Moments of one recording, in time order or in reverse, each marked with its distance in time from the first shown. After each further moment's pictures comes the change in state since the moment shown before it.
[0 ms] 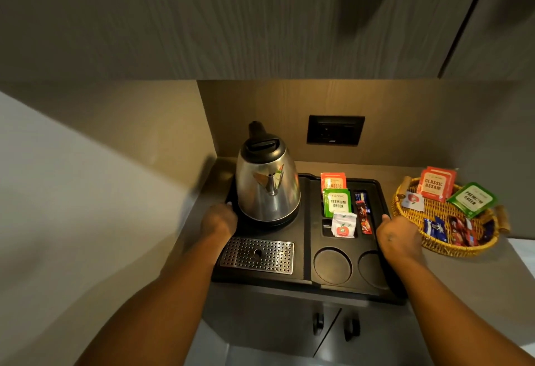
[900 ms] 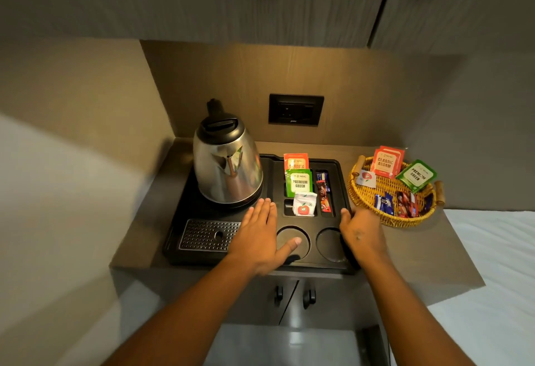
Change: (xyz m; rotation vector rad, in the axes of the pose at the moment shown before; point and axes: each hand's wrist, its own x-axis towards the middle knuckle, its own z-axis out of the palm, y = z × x) left_hand -0.138 0.061 0.085 0.428 -0.152 0.794; right_hand -0.016 0.038 -0.020 -0.114 -0.075 -0.198
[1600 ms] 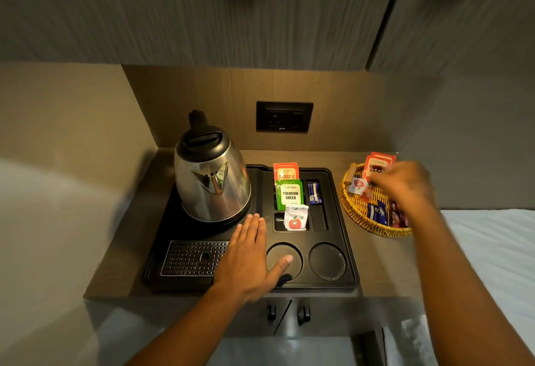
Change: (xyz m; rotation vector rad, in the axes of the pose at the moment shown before) left_hand 0.002 -0.006 0.017 -0.059 0.083 0.003; right_hand 0.104 -0.017 -0.101 0.029 0.001 0.105
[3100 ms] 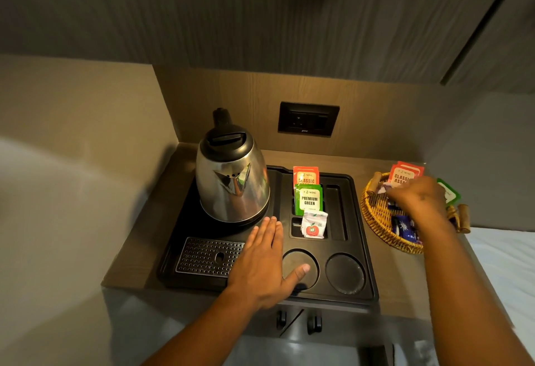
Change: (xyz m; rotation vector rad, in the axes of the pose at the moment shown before) left_hand 0.000 0.002 -0.004 0.016 -0.038 -0.010; right_hand 0.023 0.001 0.034 0.017 -0.029 0.082
